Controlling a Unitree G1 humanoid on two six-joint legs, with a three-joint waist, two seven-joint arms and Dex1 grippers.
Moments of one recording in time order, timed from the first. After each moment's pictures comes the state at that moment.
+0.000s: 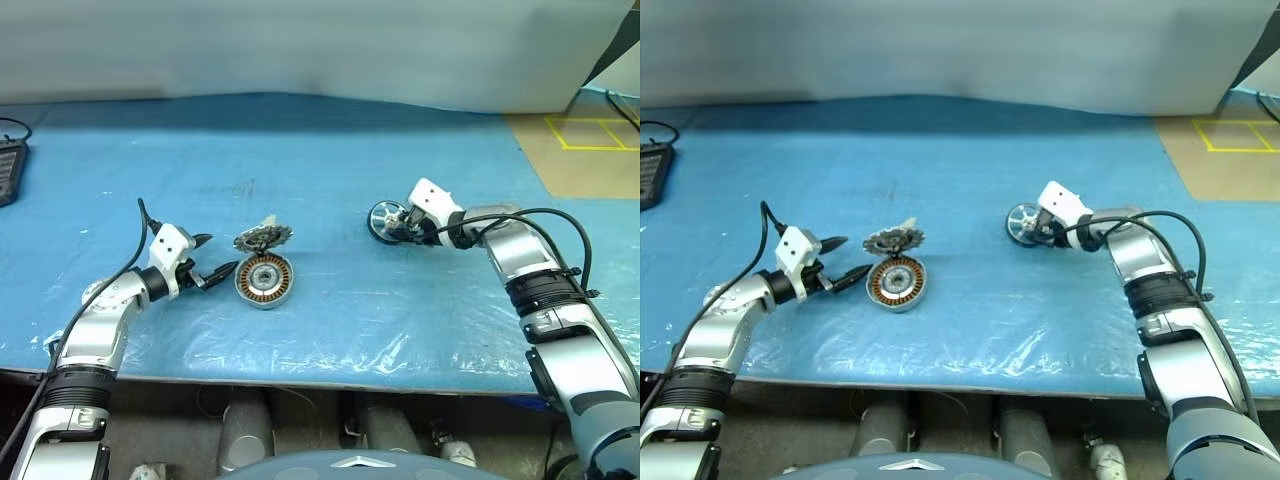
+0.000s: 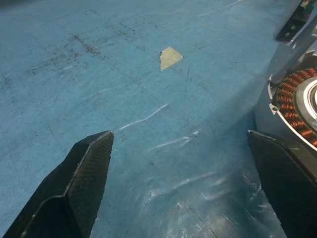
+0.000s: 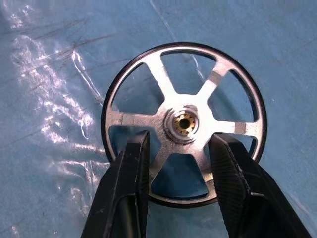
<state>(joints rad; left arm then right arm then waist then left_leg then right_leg) -0.23 0.58 0.09 0.26 -0.25 0.04 -0.86 -0.73 -0.60 0.21 0.51 -0.06 0.29 0.97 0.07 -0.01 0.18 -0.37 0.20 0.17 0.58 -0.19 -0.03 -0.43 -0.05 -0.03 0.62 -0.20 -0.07</state>
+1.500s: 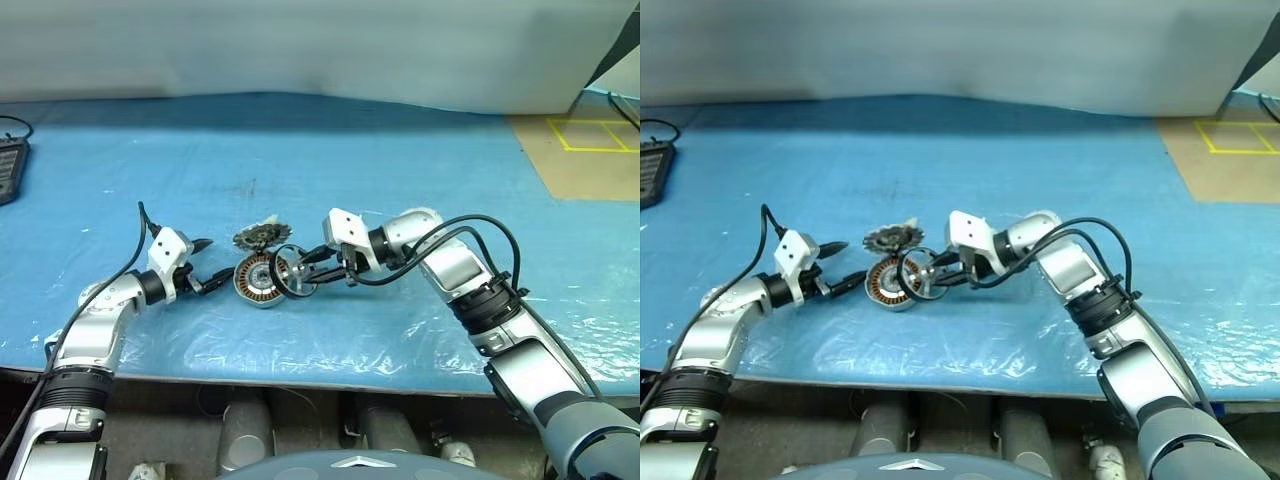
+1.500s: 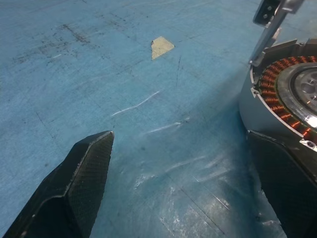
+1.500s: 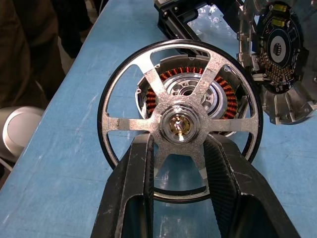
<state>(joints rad) -0.23 0.58 0.09 0.28 -0.26 0.04 -0.91 -0.72 -0.42 0.44 0.15 0.12 0.33 1.27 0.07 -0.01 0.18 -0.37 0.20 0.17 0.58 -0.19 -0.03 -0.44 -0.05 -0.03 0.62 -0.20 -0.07</state>
